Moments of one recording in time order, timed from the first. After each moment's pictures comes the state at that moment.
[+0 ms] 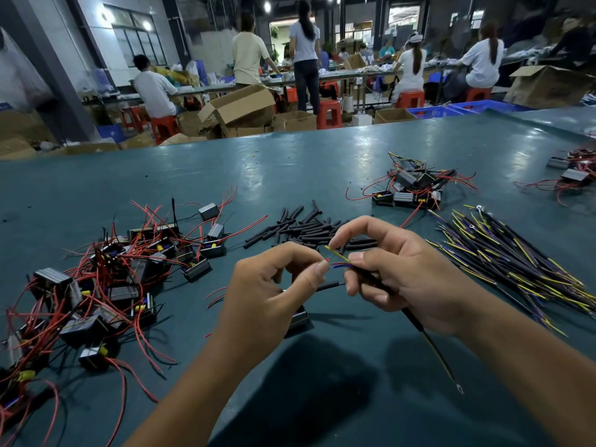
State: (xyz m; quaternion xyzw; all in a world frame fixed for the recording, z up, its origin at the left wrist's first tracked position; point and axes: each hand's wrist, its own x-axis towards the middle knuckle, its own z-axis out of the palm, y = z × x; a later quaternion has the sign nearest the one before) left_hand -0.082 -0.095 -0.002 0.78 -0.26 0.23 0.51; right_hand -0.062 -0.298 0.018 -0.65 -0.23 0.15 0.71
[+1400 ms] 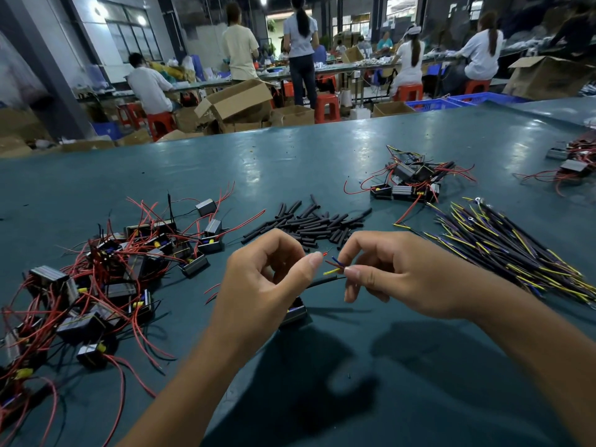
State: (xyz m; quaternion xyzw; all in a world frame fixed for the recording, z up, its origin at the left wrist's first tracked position) left_hand -0.086 -0.096 0.004 0.79 -0.19 0.20 0.55; right_hand -0.058 -0.316 0.018 -0.84 -0.34 0.07 0.42
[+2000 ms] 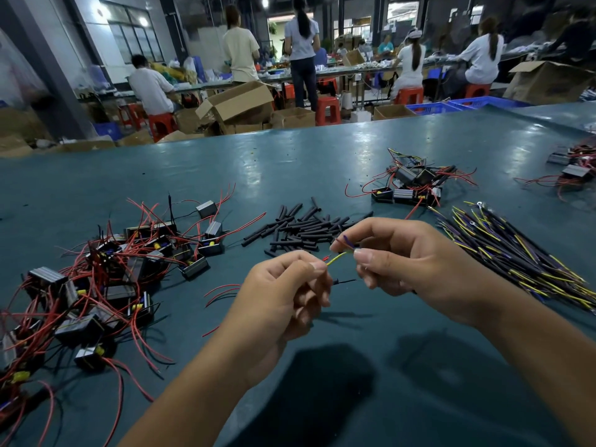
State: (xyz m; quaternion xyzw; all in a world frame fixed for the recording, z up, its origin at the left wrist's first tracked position) left_hand -0.091 -0.111 0.006 0.65 -0.07 -0.08 0.75; right_hand -0.057 -0.313 0.017 -0.70 -0.30 0.09 0.64
